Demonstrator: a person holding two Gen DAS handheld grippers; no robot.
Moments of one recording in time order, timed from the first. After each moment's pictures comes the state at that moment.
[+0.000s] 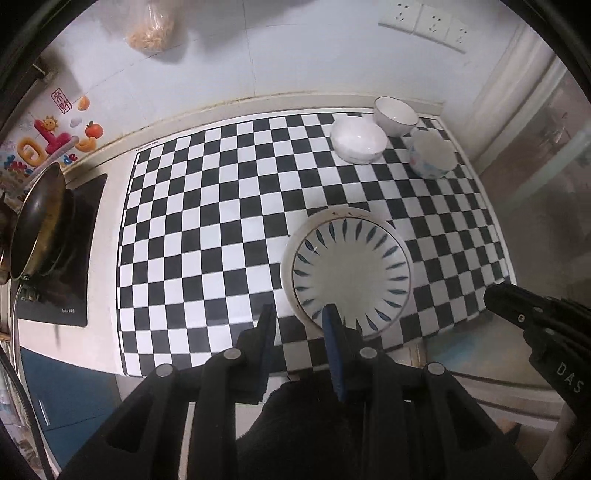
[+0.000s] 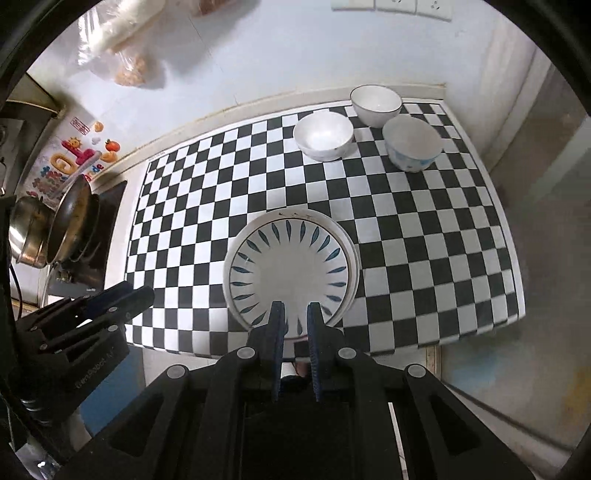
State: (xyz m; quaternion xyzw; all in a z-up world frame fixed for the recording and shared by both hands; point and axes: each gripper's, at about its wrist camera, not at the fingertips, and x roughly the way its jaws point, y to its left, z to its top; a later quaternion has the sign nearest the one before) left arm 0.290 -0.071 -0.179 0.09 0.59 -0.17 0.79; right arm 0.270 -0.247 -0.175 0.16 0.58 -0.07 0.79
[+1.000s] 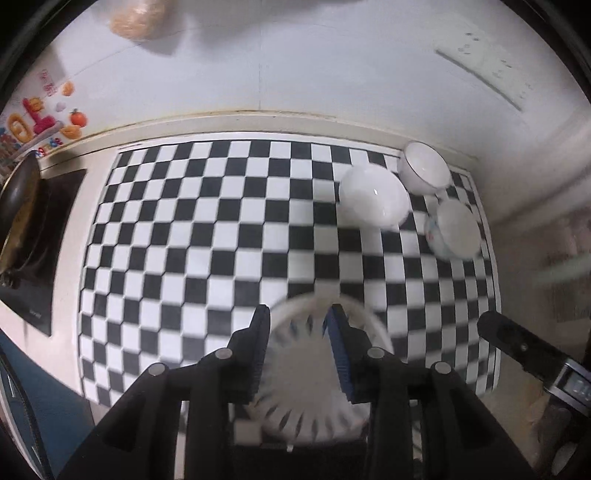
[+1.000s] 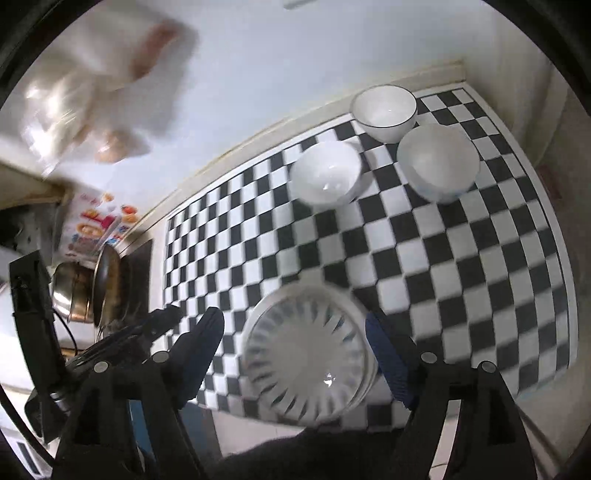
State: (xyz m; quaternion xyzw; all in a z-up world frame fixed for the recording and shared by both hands) left arm 0.427 -0.138 -0.217 0.00 0.60 -0.12 0.79; right arm 0.392 -0.367 -0.237 0.30 0.56 0.00 0.77
